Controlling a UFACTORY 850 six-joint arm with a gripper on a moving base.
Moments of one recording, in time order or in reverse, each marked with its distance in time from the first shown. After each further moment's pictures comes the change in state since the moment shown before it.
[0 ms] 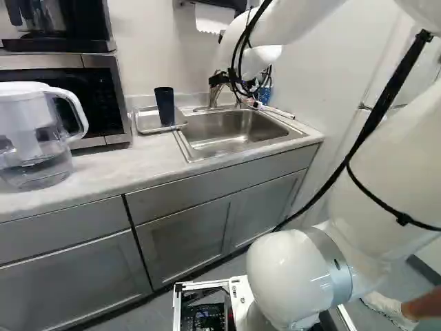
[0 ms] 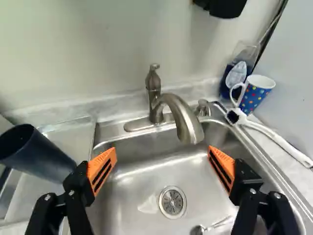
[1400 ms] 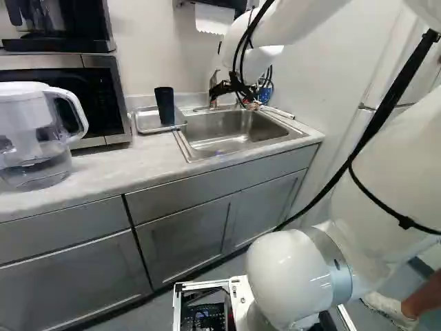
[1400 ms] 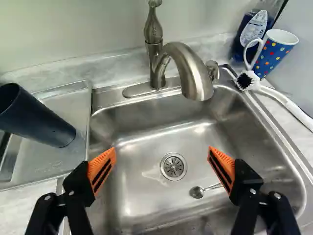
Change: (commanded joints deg) arm 0.0 0.0 0.0 0.0 -9.6 0.0
